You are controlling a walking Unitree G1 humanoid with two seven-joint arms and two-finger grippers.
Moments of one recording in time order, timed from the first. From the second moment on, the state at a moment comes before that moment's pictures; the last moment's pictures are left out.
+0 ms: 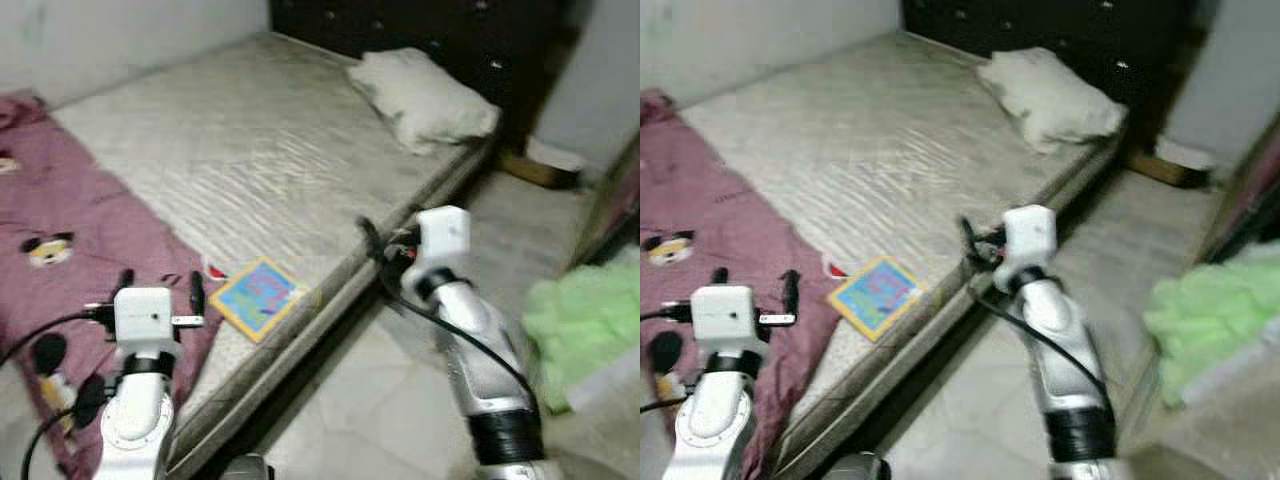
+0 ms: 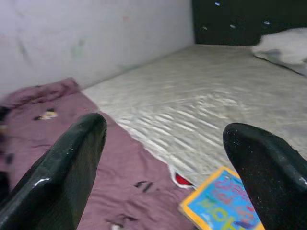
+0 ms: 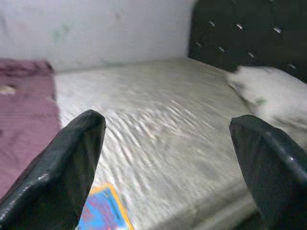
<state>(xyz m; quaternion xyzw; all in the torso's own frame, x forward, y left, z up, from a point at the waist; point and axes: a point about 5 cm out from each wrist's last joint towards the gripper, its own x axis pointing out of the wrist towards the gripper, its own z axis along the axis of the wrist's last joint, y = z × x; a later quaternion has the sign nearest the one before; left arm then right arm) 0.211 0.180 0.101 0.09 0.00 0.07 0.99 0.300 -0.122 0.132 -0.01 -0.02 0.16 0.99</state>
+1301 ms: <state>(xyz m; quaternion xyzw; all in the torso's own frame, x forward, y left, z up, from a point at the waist) 0.221 0.167 0.106 0.06 -0.01 0.07 1.00 0.316 -0.124 0.123 0.01 -0.02 0.12 0.99</state>
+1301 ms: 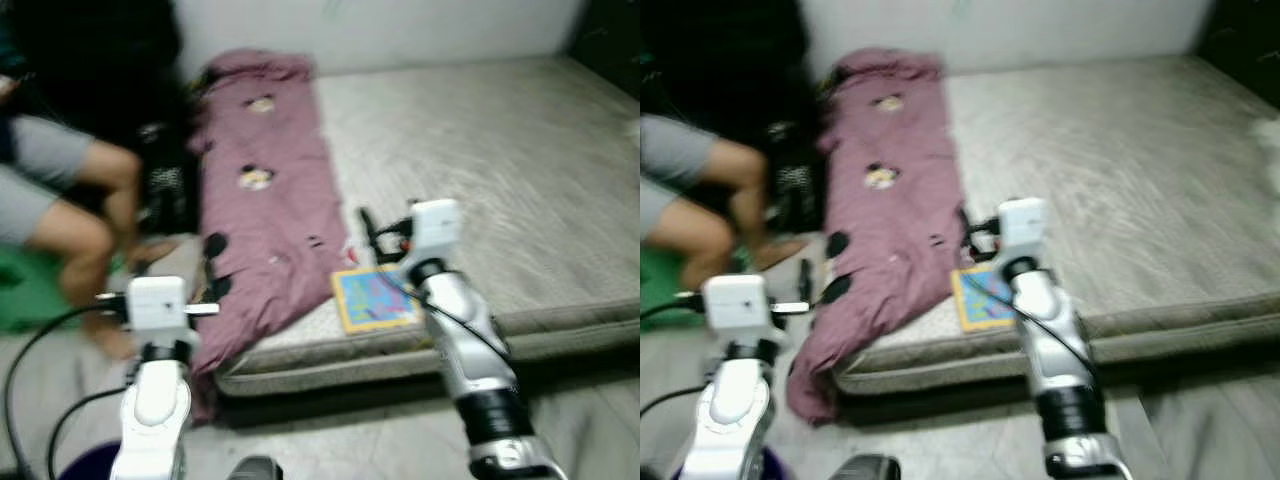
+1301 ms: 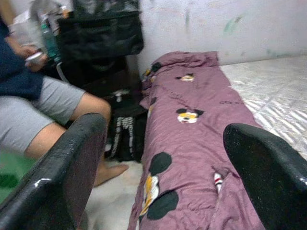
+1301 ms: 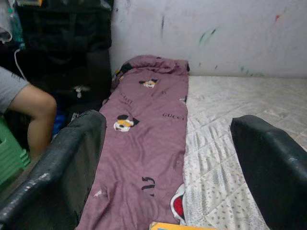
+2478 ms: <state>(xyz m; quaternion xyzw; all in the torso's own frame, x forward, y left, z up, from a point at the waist) 0.221 0.168 0.107 0.05 -0.02 0.05 1.00 0.318 -0.117 0.127 0.02 -0.03 0.12 0.99</state>
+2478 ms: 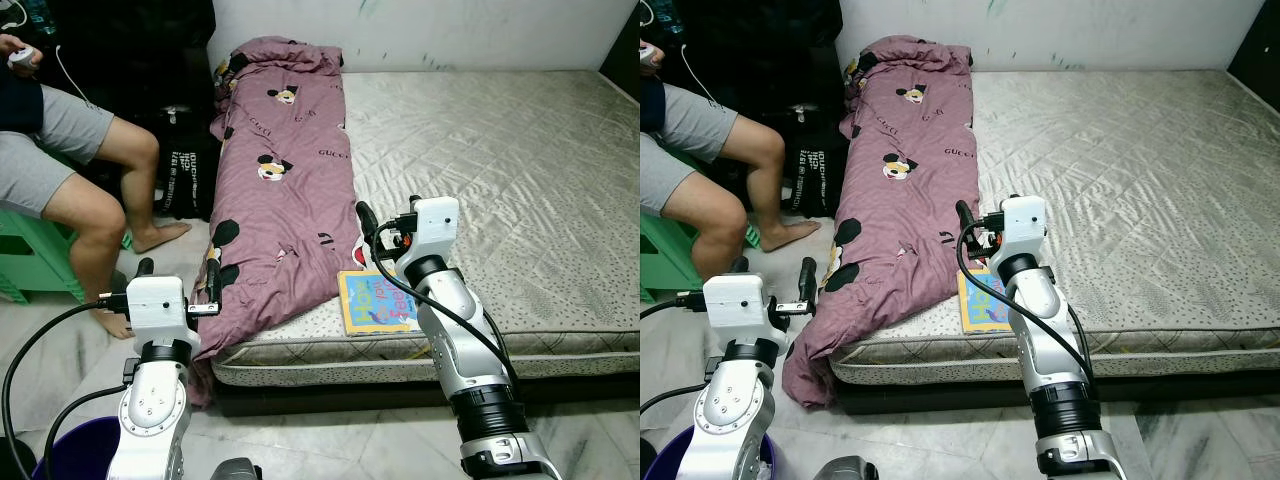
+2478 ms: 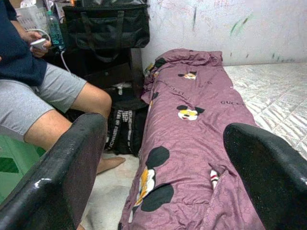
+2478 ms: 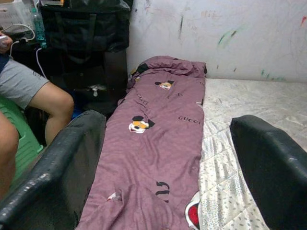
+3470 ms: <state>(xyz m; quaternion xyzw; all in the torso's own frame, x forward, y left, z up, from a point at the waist) 0.223 0.171 0.107 0.06 -0.01 0.07 1.00 0.322 -0.124 0.125 0.01 -0.03 0.12 0.99</state>
